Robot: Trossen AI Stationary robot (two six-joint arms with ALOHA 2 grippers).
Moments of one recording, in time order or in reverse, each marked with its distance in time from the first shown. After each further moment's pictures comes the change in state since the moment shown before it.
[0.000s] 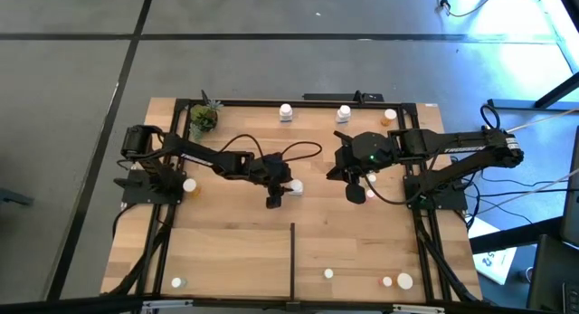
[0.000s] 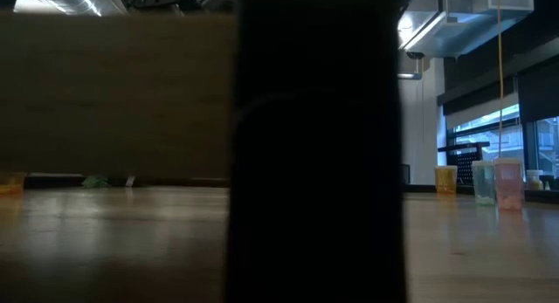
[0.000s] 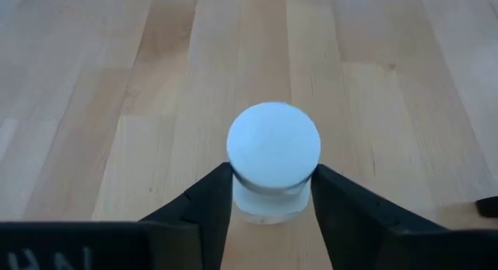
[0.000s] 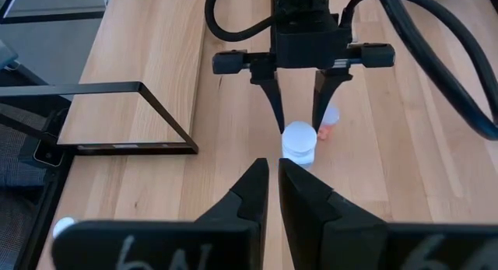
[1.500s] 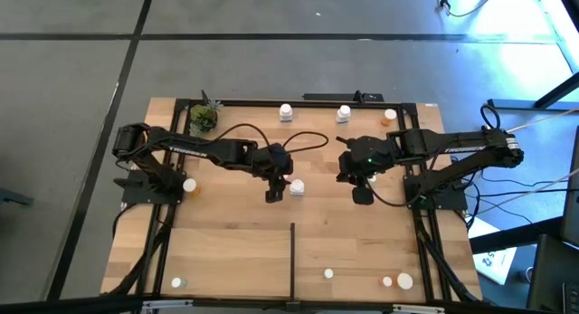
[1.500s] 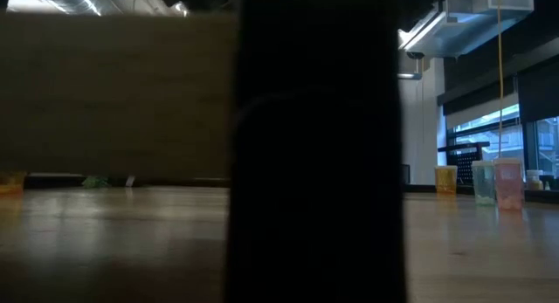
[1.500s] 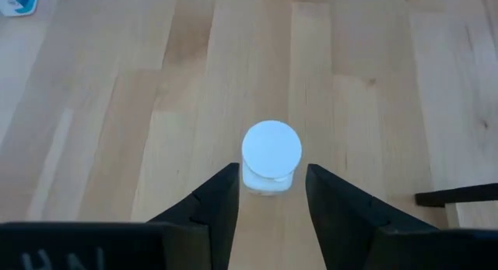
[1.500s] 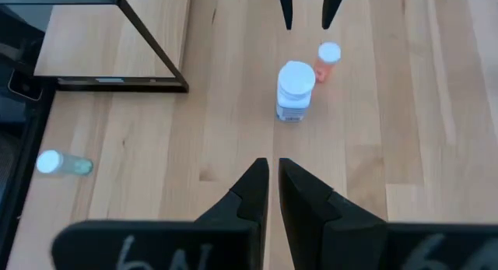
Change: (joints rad) left arm 0.000 -0.074 0.276 -0.481 -0.019 -0.062; right arm 0.000 -0.001 0.000 -0.173 0.000 -0.050
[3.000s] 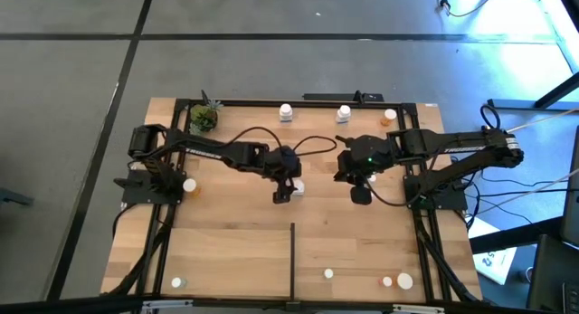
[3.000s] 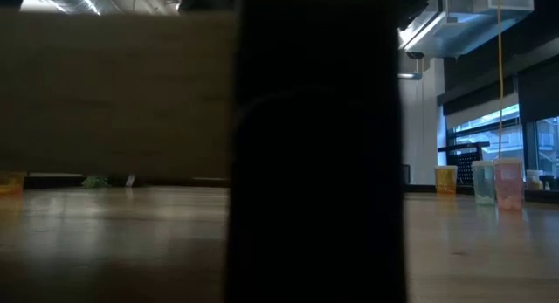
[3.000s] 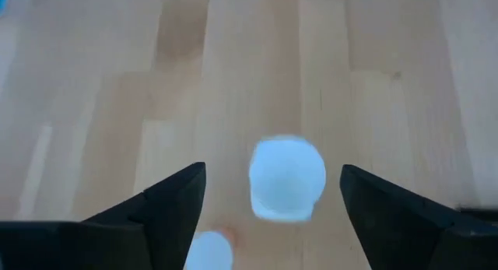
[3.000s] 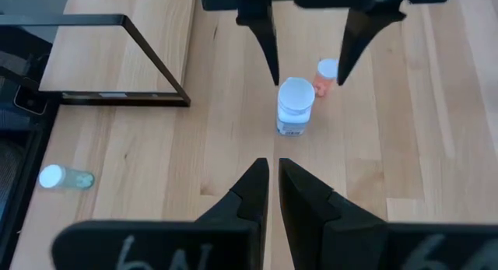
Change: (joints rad) left arm 0.009 0.131 0.050 0.041 0.007 0.060; right arm 0.000 0.001 0.000 0.044 0.000 0.001
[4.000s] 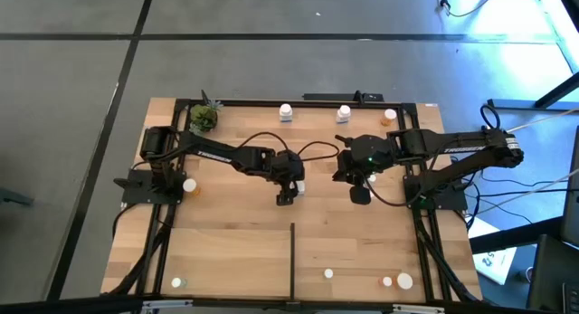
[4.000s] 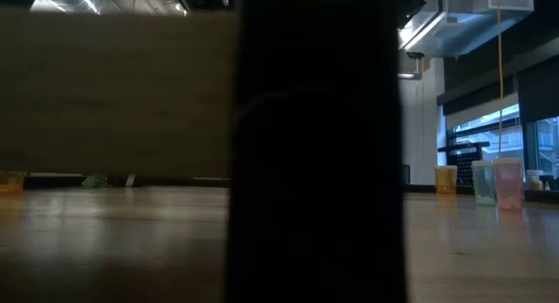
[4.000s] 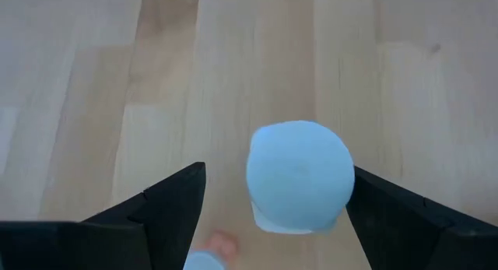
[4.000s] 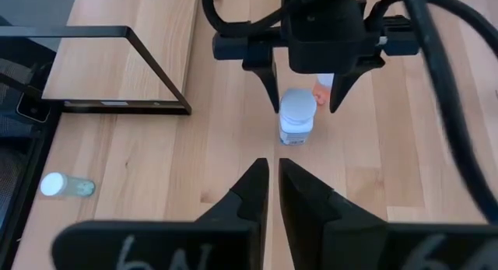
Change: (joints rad) left arm 0.004 0.101 0.001 0.051 -0.022 -0.001; right arm 0.000 0.000 0.000 0.020 0.000 0.000
